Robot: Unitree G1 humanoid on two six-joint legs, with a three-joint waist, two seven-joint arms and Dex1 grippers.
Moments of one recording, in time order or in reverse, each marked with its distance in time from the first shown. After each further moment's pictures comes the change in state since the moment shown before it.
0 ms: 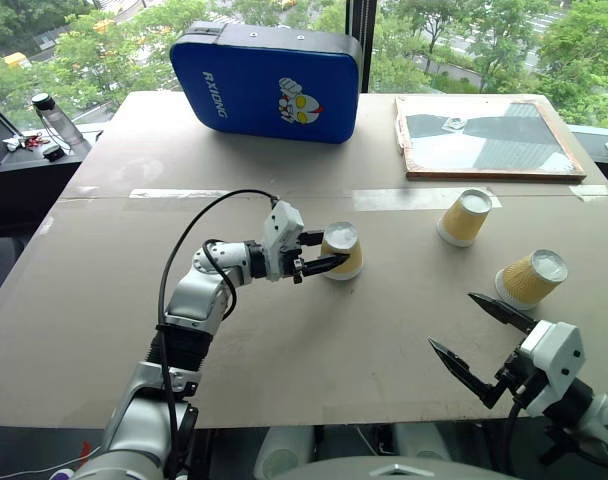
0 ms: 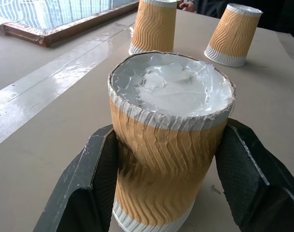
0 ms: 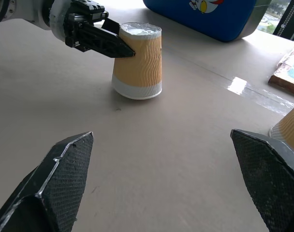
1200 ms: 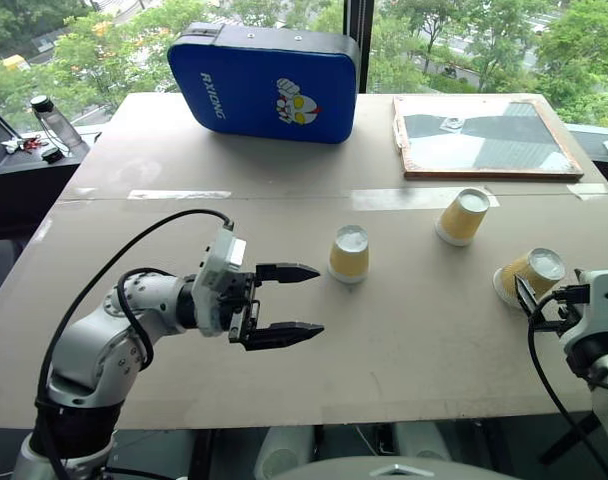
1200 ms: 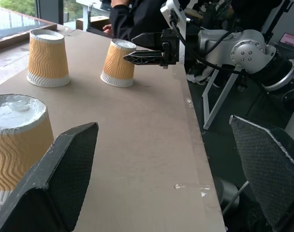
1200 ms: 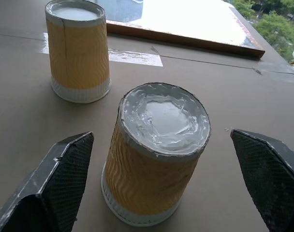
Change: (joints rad) left arm 0.421 0.308 0.272 -0.683 -0.476 0.375 -0.130; right arm -0.359 0.151 -0.241 0.153 -0.037 0.477 -0.400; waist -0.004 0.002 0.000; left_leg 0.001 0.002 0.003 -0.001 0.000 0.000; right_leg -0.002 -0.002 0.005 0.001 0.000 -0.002
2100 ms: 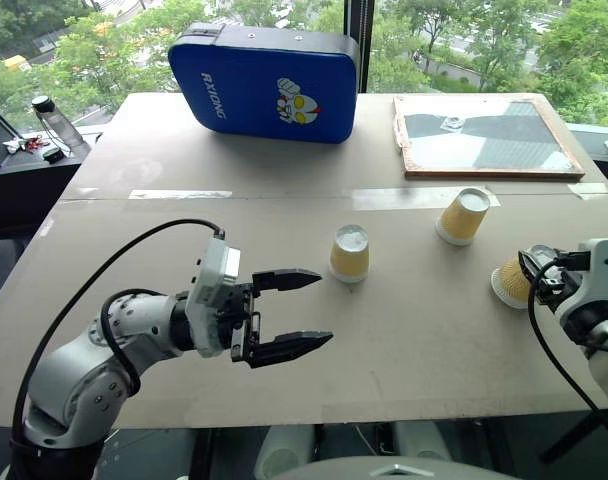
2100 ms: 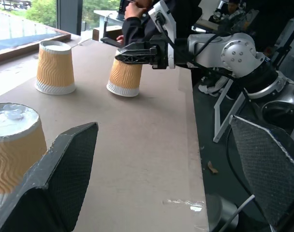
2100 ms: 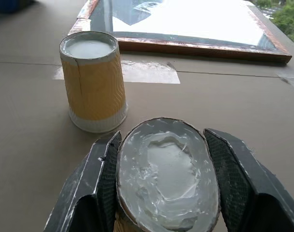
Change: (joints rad) left arm 0.122 0.003 0.070 -0.136 -0.079 -0.010 0.181; right arm -0.158 -0.100 -0.041 -0.069 0.185 0.220 0.016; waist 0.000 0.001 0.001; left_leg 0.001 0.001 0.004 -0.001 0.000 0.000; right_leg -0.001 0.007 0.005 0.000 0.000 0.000
